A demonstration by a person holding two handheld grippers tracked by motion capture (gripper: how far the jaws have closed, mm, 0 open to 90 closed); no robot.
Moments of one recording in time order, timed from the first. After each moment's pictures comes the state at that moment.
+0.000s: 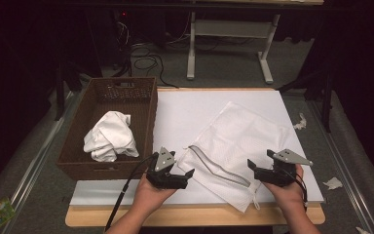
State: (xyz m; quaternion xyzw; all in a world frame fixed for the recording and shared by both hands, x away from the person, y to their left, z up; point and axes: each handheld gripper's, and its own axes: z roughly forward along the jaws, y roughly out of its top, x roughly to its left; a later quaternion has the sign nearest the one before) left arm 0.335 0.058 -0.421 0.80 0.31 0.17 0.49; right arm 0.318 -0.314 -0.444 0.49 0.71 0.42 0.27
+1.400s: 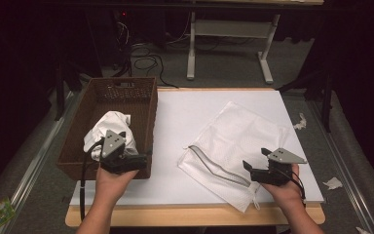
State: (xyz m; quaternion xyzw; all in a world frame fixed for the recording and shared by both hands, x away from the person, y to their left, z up) left arm 0.350 0.165 -0.369 0.71 0.42 0.27 0.50; right arm 0.321 -0.303 -0.438 0.44 0.74 0.42 0.27
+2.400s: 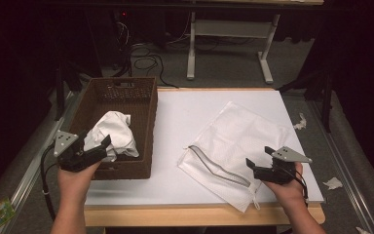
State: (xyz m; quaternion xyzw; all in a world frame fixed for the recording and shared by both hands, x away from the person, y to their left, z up) left arm 0.356 0.253 -0.375 0.64 0.50 0.31 0.50; right arm 0.323 -0.311 -0.435 0.45 0.73 0.43 0.27
